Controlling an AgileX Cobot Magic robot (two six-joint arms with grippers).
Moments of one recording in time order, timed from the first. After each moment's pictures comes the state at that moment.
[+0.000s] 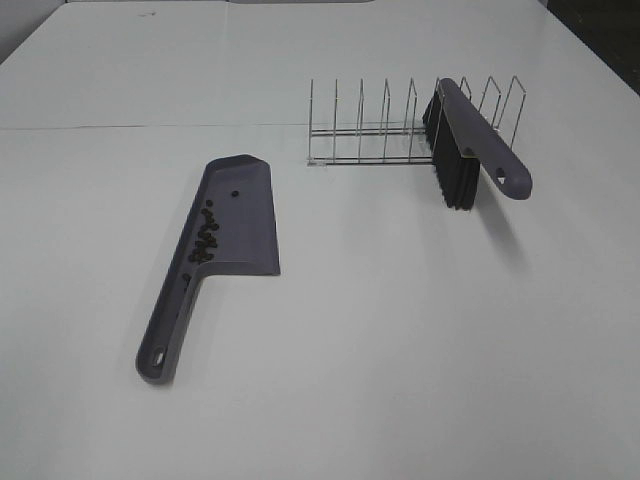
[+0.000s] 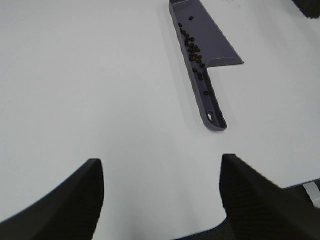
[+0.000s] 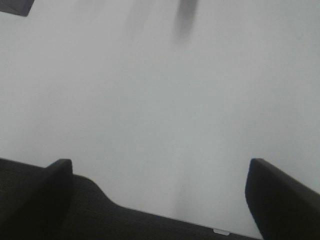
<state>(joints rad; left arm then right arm) -0.41 0.17 -0.51 0.10 1.07 -0.25 0.20 0.33 -0.50 0.00 1.07 0.00</state>
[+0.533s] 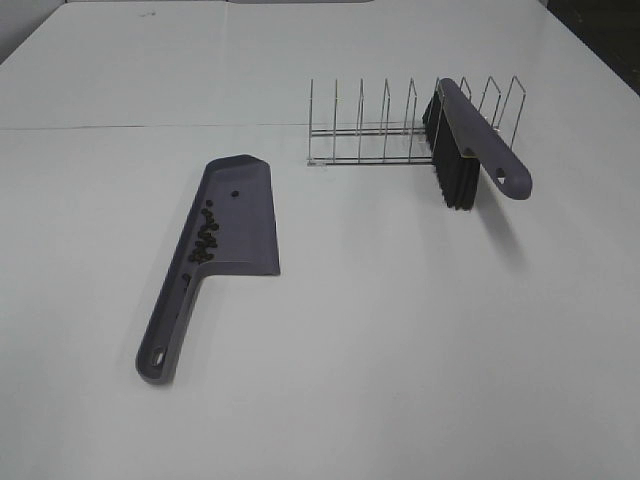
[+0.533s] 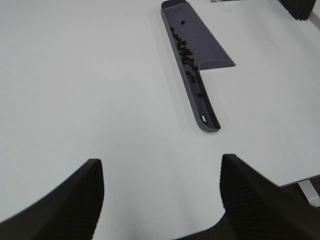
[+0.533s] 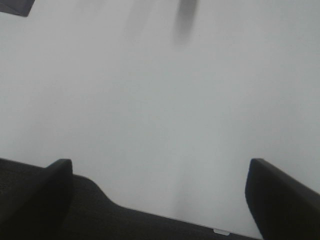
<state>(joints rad) -0.41 0.17 -0.51 0.09 1.07 -0.24 0.20 0.33 -0.50 0.00 1.07 0.00</state>
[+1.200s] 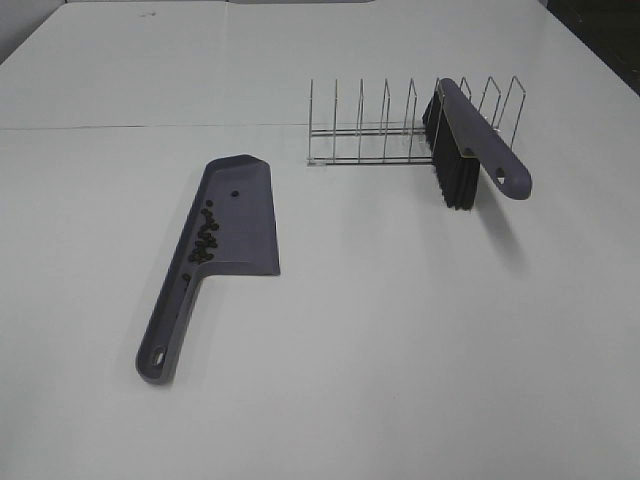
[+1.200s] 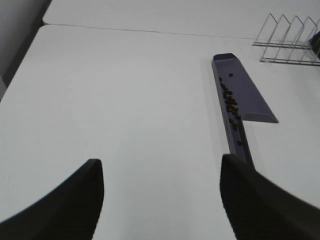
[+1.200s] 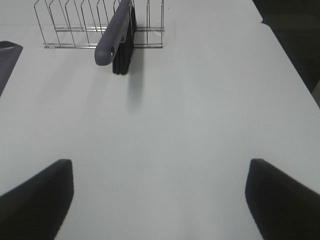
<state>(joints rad) -0.11 0.00 -0.51 0.09 1.07 -0.24 -0.03 0.00 -0.50 0.01 1.06 -0.01</state>
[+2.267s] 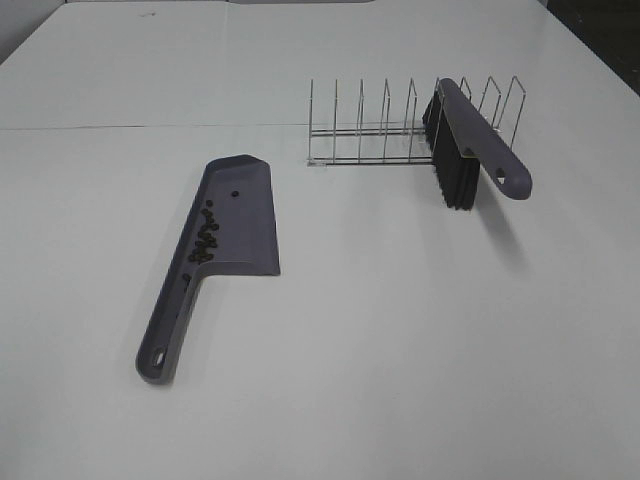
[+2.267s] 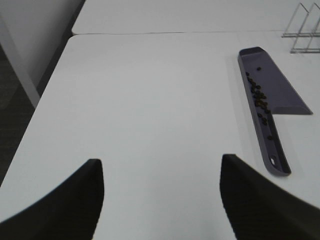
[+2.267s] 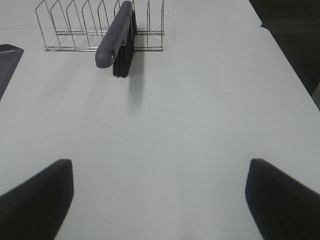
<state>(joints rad) -0.04 0.00 -0.50 0.01 1.06 0.00 -0.03 0.00 -0.50 0.01 1.06 -0.01</state>
